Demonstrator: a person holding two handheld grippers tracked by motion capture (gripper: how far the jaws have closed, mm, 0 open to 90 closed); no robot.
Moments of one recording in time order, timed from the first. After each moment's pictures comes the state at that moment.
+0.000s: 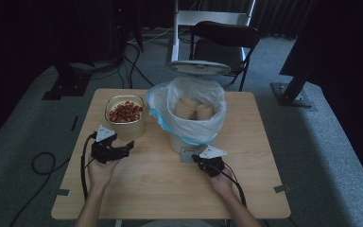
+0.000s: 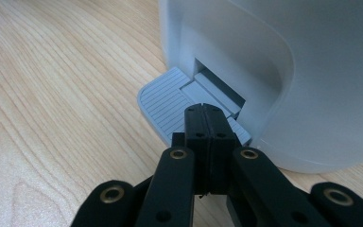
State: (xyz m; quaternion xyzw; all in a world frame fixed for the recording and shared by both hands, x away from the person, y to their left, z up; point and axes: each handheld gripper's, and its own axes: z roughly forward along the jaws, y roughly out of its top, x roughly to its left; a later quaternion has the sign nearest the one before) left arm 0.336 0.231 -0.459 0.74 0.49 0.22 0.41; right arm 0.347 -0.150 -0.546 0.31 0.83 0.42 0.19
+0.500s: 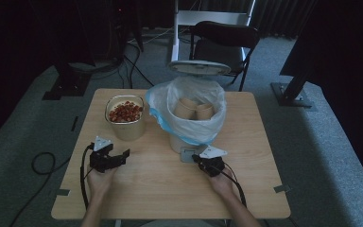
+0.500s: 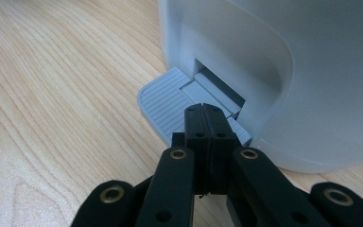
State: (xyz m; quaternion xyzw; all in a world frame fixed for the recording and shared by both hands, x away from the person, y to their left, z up) left arm 0.330 0.245 -0.498 0.72 0.53 0.21 0.40; right arm 0.348 -0.150 -0.546 0.31 0.83 0.42 0.19
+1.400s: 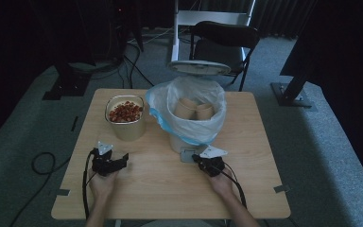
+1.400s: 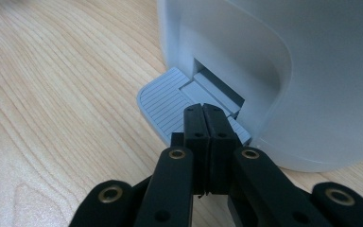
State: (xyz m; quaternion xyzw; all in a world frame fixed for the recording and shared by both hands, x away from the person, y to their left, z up) left arm 0.334 0.246 -0.532 0.72 0.55 0.24 0.35; right arm 0.347 -0.150 -0.545 0.32 0.83 0.42 0.19
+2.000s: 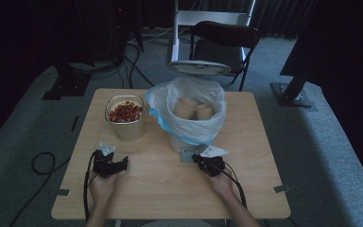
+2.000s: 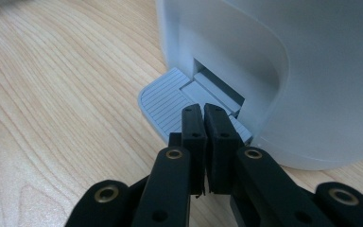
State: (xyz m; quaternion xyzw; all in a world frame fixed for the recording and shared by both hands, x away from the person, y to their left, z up) left arm 0.336 0.243 -0.544 0.73 0.56 0.24 0.30; right arm 0.348 -0.152 -0.545 0.32 0.83 0.43 0.18
